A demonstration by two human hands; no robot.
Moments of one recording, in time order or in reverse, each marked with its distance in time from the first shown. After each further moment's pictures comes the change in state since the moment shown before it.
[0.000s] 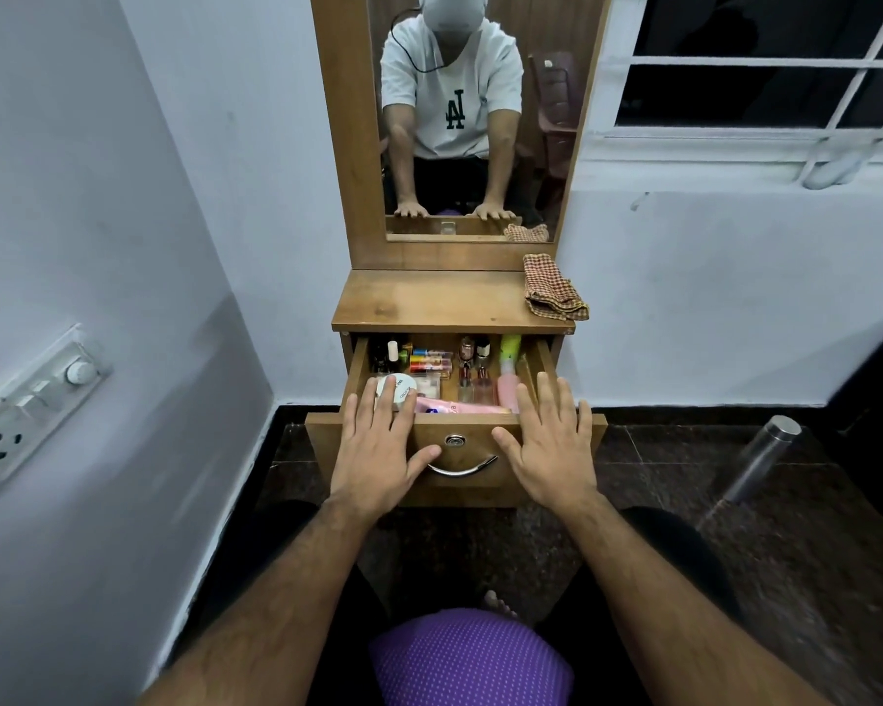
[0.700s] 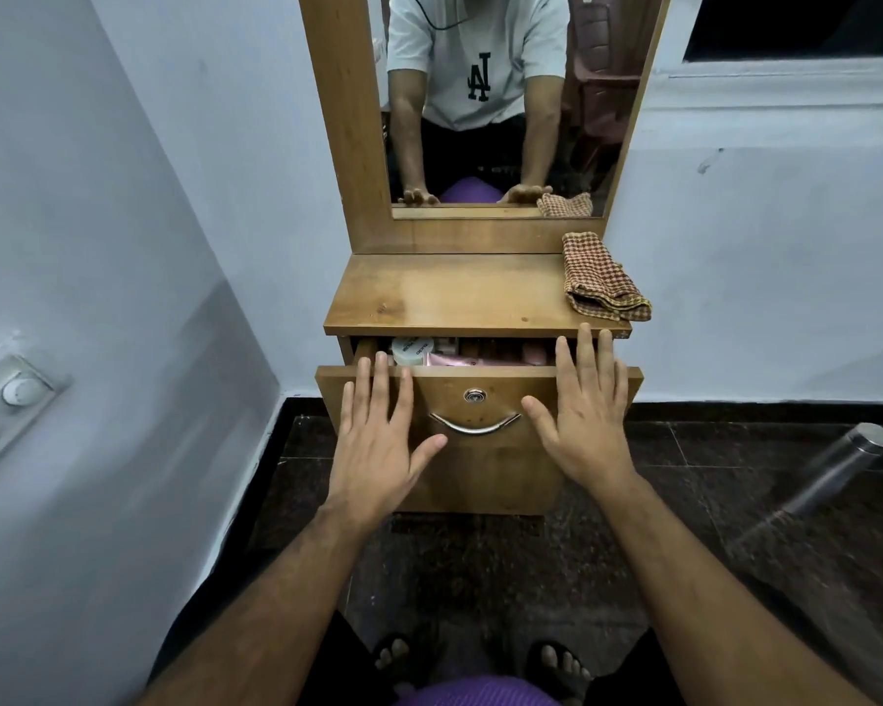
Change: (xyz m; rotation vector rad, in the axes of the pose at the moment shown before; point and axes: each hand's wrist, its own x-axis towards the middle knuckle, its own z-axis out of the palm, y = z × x) left_hand 0.061 -0.026 0.048 -0.013 0.080 -0.063; right_hand 0.096 0.014 0.033 0.165 0.219 -0.047
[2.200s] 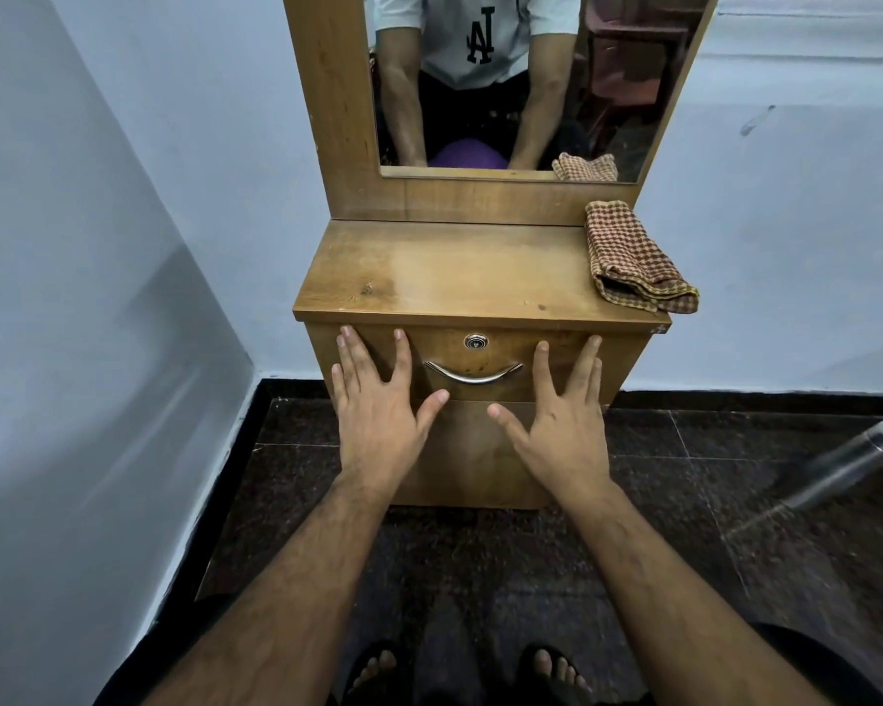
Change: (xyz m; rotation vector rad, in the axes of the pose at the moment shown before) left_hand 0.059 0.010 0.044 -0.124 -0.075 -0.231; right_hand 0.019 -0.015 0.054 0.032 -0.264 0.227
